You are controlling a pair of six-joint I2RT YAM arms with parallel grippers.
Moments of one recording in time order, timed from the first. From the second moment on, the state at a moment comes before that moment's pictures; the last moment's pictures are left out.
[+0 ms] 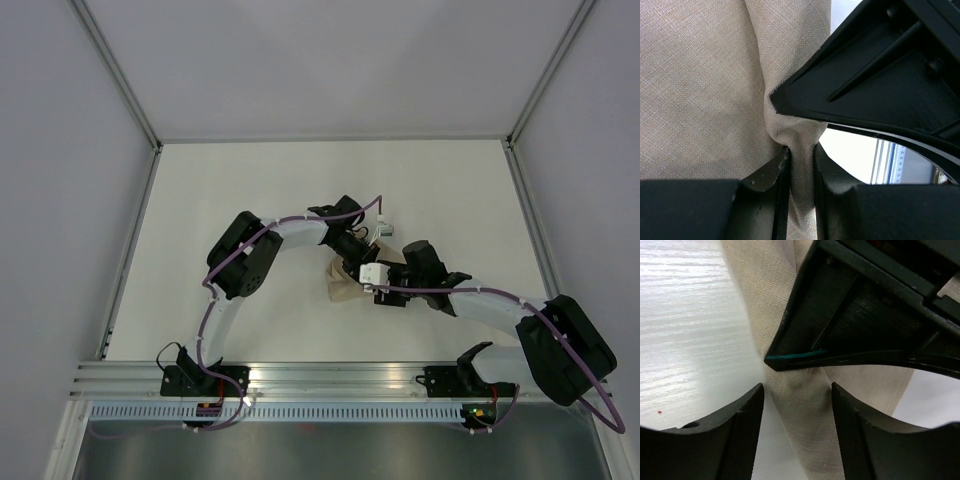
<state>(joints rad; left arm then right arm) -0.75 2.25 1.54 -0.48 0.94 0.14 0.53 1.28 0.45 -0.02 -0.38 -0.91</state>
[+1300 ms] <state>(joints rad) -0.57 1.74 1.08 -0.07 0.55 -0.13 0.38 1.55 0.76 -0.36 -0.61 -1.01</state>
